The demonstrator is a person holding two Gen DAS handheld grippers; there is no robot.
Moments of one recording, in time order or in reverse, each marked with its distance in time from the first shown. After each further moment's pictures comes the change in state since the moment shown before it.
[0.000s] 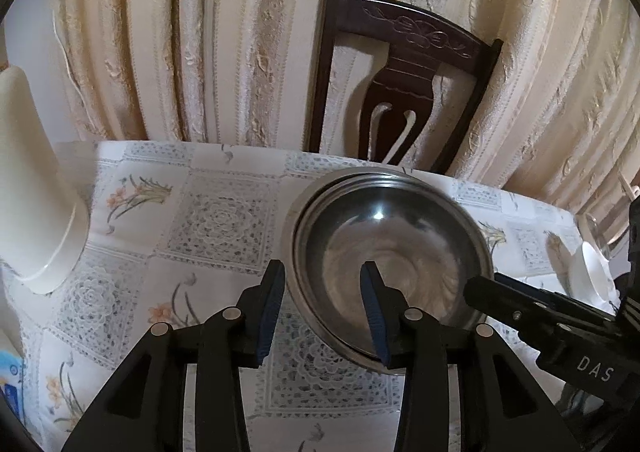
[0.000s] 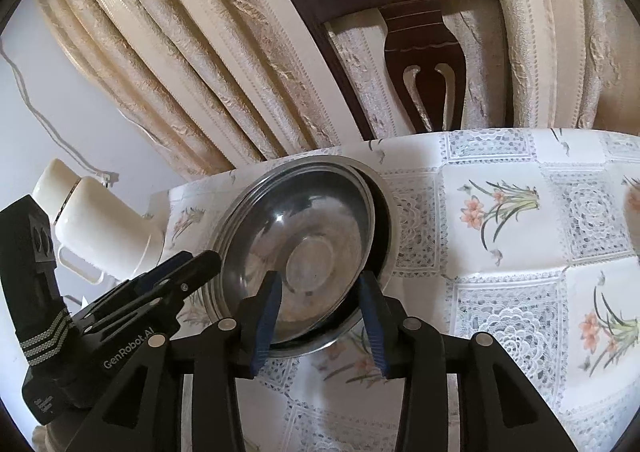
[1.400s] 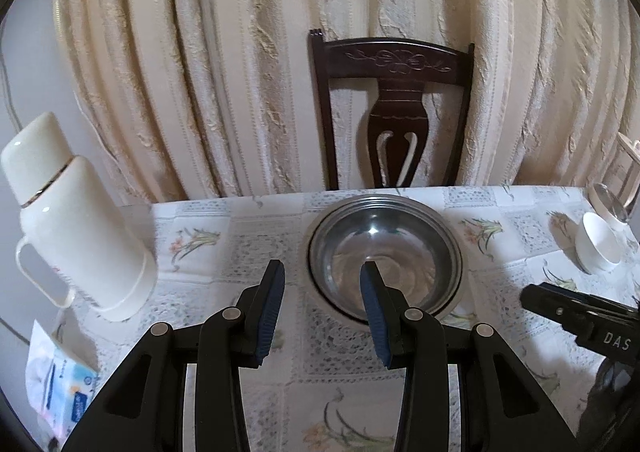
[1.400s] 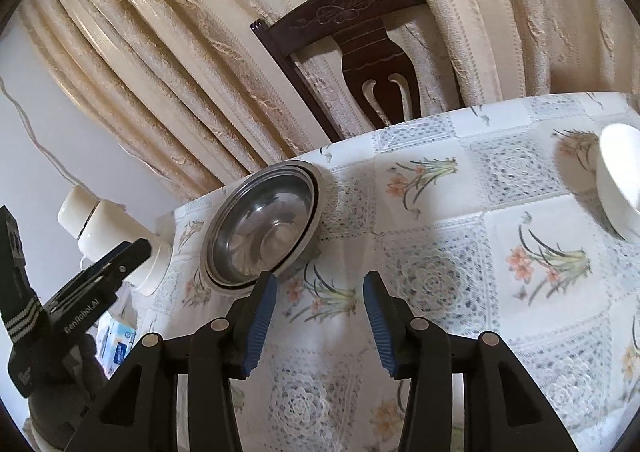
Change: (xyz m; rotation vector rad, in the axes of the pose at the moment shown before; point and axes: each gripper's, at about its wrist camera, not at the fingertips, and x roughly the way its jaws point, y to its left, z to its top) left arm -0.078 -0.034 -0.009 0.162 -0.128 0.158; right arm -0.067 -0.045 -0.044 0.103 -0.090 0.020
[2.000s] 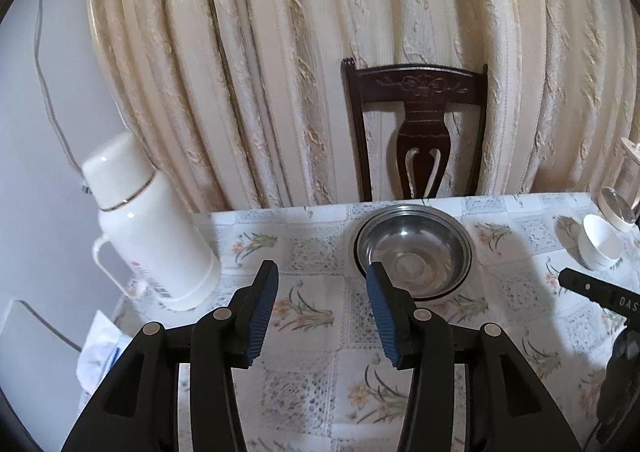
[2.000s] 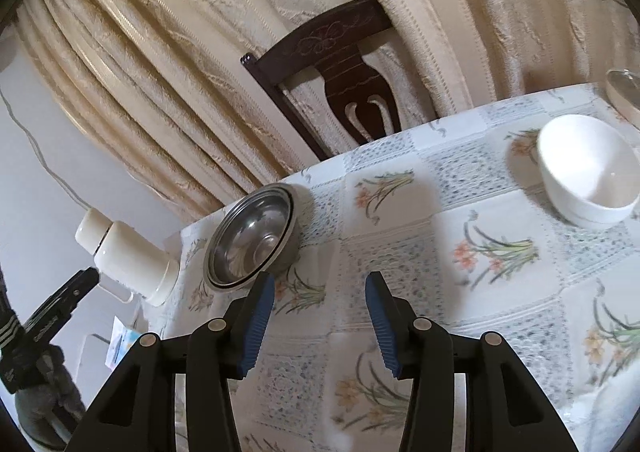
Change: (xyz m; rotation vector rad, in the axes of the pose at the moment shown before) left arm -0.079 0.012 -0.006 0.010 -0.057 0.112; right arm -0.048 -0.033 -0.006 0.050 -0.081 0.023
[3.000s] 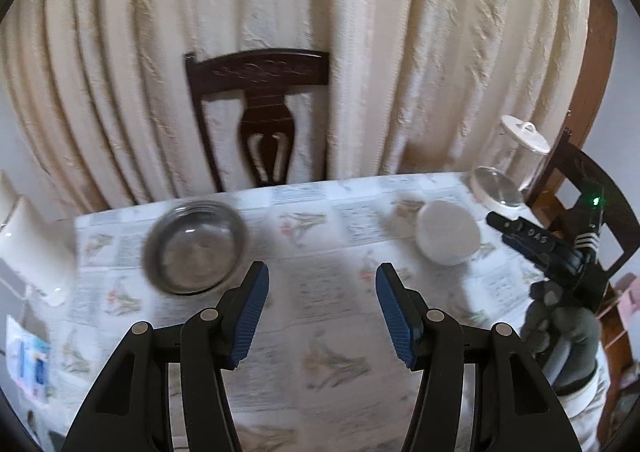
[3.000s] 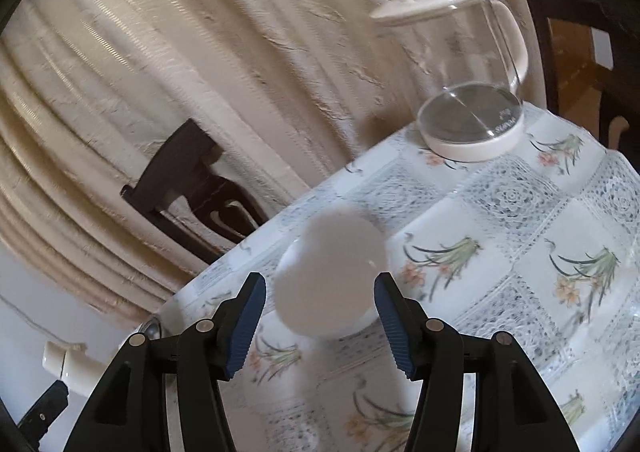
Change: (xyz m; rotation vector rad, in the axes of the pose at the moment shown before) left arm -0.038 -0.192 0.034 0.059 0.121 -0.374; right arm -0.095 -0.159 0.053 0.296 -0.213 -0.257
